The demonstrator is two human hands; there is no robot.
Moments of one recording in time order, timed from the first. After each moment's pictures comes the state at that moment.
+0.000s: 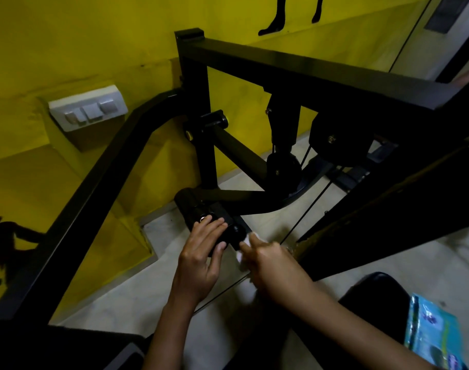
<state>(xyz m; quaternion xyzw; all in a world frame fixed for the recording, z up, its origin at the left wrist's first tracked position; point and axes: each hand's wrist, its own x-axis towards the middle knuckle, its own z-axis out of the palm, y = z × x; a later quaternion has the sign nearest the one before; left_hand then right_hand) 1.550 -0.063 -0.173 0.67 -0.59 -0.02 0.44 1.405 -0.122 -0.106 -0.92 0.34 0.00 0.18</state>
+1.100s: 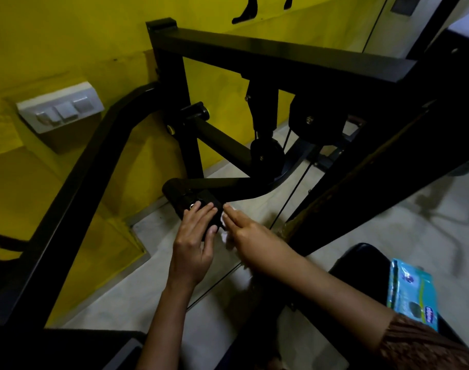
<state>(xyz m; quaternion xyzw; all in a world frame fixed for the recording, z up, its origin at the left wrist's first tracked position) 1.549 -0.063 -0.173 0.66 -0.60 0.00 0.44 1.416 -0.120 -0.103 -0.95 0.29 0.06 0.13</state>
